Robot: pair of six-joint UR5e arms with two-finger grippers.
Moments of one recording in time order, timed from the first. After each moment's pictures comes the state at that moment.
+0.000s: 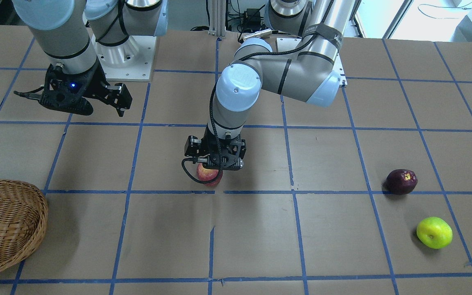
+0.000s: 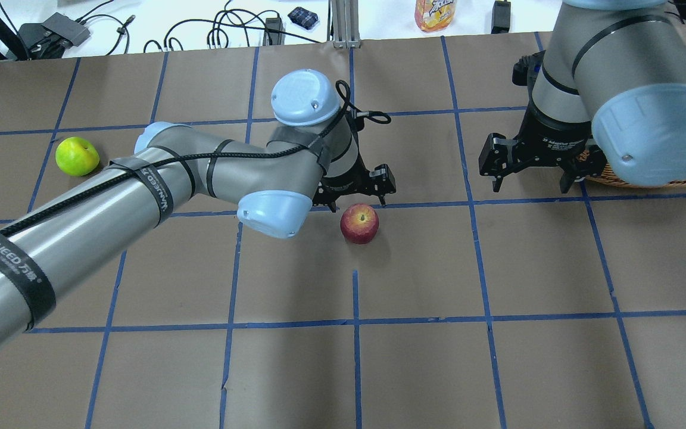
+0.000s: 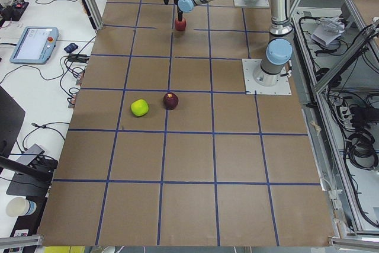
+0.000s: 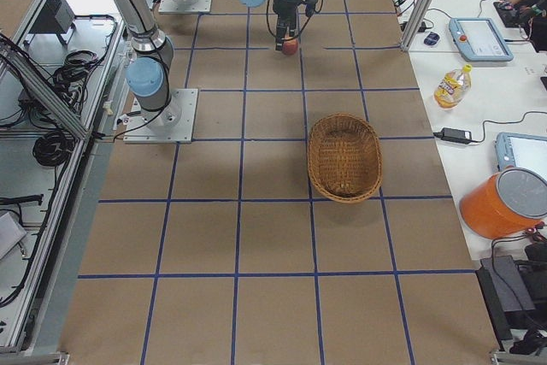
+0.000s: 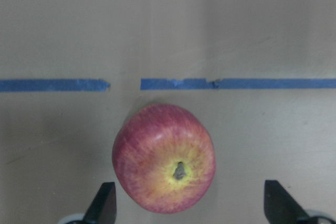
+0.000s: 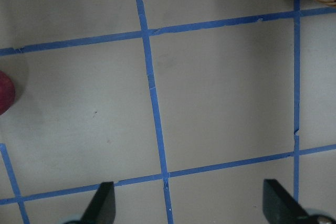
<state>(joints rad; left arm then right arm) -1.90 -1.93 -1.70 -1.03 1.41 -0.41 1.58 -1.60 1.77 -1.66 -1.65 0.13</state>
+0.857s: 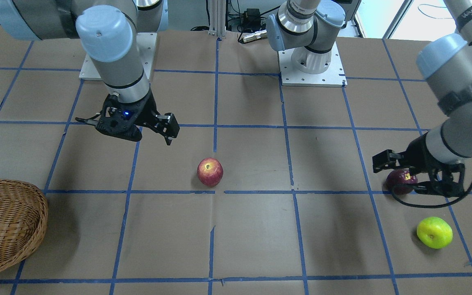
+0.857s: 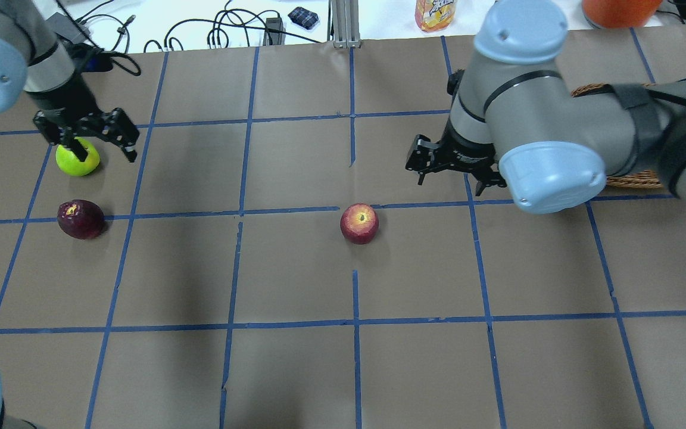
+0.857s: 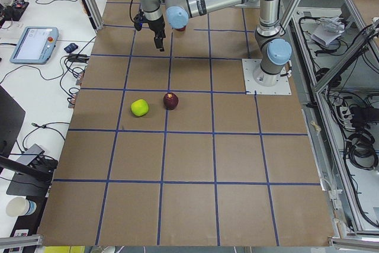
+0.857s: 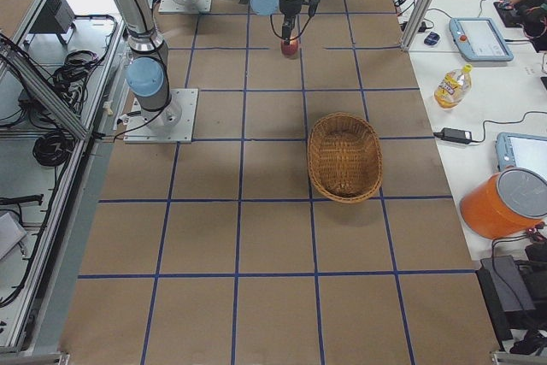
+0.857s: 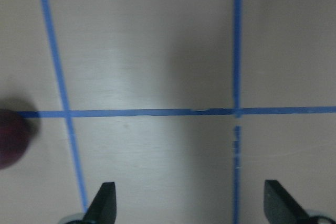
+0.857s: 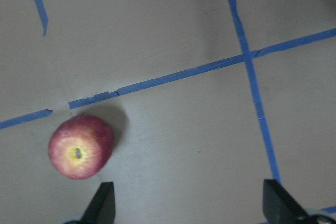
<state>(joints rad) -1.21 -1.89 -1.53 -1.46 1.63 0.43 1.75 -1.45 1.82 -1.98 -1.53 0.46</state>
